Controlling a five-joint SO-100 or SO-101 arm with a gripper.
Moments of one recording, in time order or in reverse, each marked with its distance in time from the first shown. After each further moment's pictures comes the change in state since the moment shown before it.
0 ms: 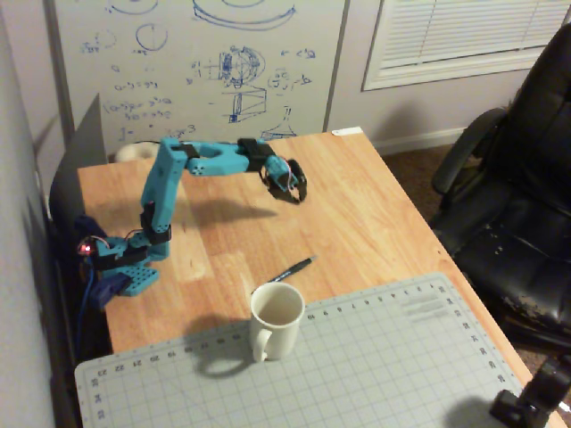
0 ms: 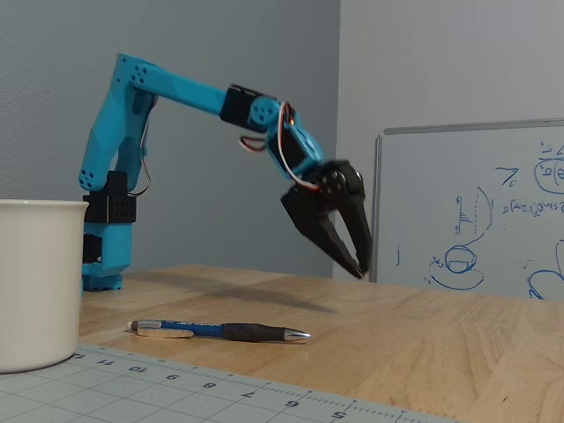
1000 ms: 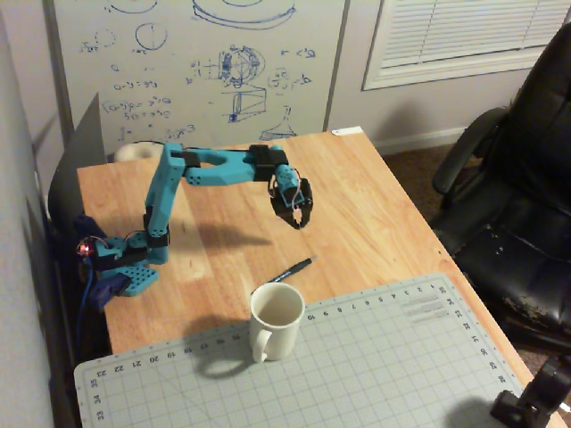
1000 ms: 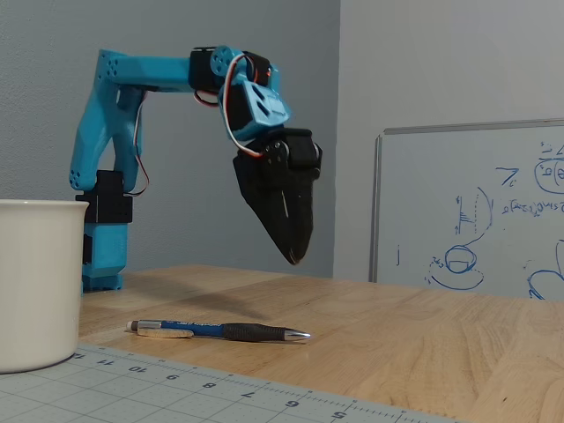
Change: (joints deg) arm 13.4 -4.9 -11.3 19.6 0.0
